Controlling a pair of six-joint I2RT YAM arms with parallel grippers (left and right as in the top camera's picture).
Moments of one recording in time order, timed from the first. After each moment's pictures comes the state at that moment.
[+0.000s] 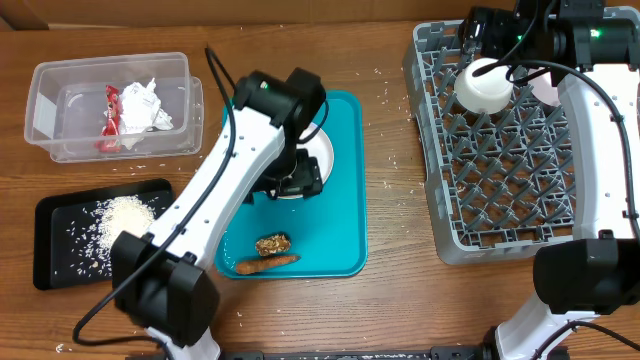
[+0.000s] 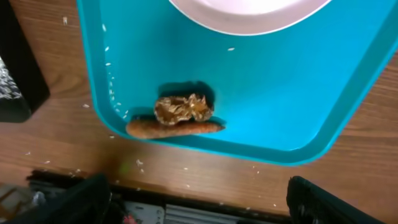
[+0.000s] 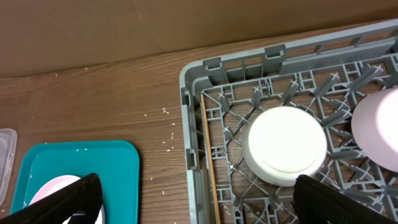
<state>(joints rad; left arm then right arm) -0.48 1.84 1.72 -1.57 -0.01 -0.65 -0.02 1.88 2.04 -1.00 -0.18 0.15</state>
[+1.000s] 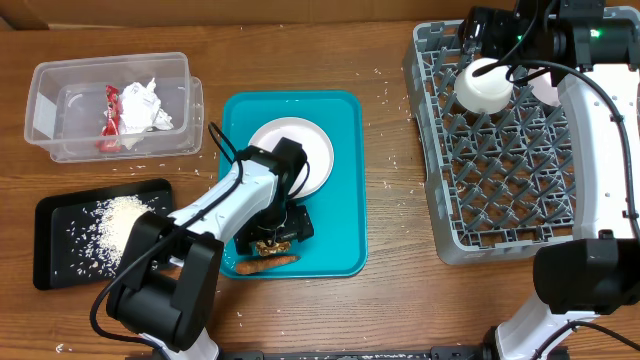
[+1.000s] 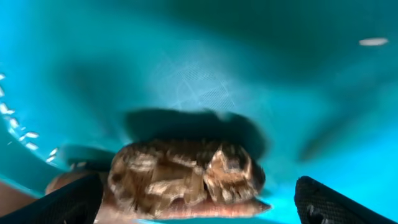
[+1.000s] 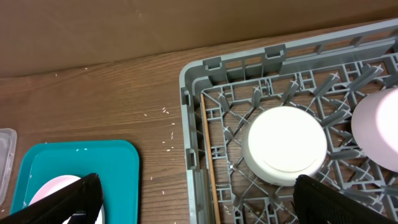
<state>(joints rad) -0.44 1.82 1.10 -1.06 0.06 -0.73 -0.02 1.88 2.04 -1.00 -0.18 0.15</state>
